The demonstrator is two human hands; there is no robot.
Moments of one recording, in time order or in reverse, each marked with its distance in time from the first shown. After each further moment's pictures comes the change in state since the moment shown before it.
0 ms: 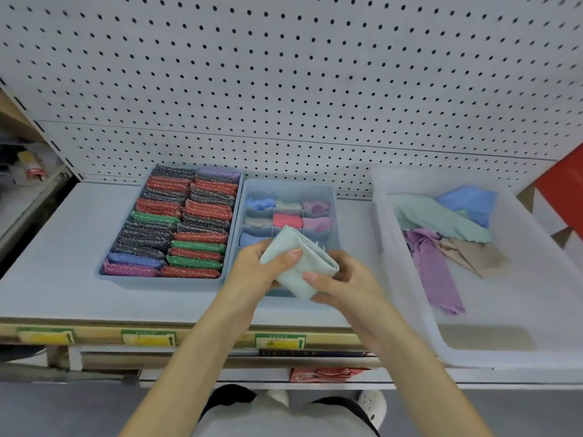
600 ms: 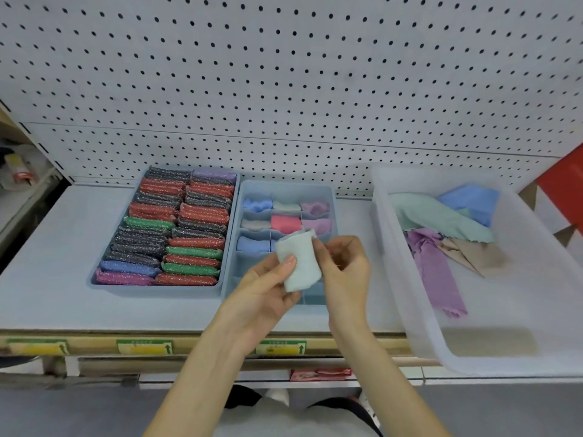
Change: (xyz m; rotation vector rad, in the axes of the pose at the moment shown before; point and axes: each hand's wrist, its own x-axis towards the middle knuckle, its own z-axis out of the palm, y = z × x) left_hand 0.001 -0.008 0.007 -0.644 -0.168 -0.198; right_hand 0.037 0.011 0.026 -0.053 0.497 -0.338
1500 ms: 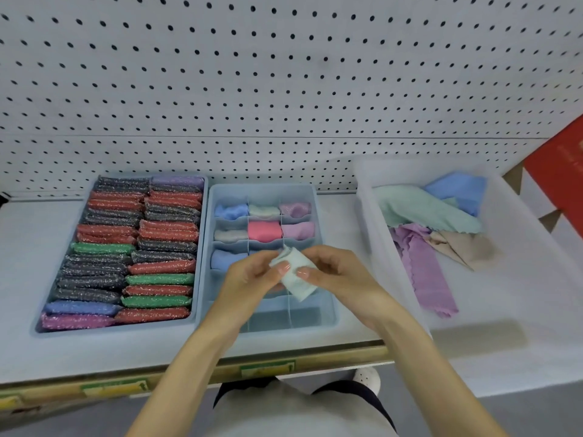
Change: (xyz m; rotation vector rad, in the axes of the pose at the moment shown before) left_hand 0.068 0.009 -0.018 0.734 0.025 0.192; right_hand 0.066 0.003 -0.037 -0.089 -0.661 0.194
